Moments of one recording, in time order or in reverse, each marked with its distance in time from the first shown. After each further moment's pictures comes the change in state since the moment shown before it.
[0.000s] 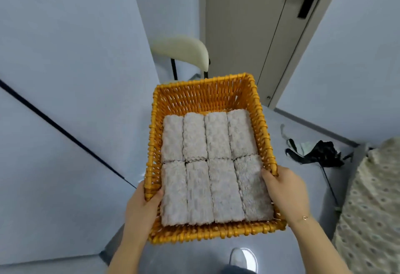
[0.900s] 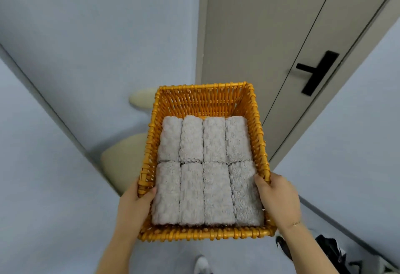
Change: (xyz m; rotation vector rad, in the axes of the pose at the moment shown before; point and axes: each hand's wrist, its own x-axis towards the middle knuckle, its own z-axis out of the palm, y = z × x) left_hand 0.293 0.238 0.206 -0.159 0.107 0.015; right_hand 0.430 -0.072 -0.079 -0.038 0.007 -0.130
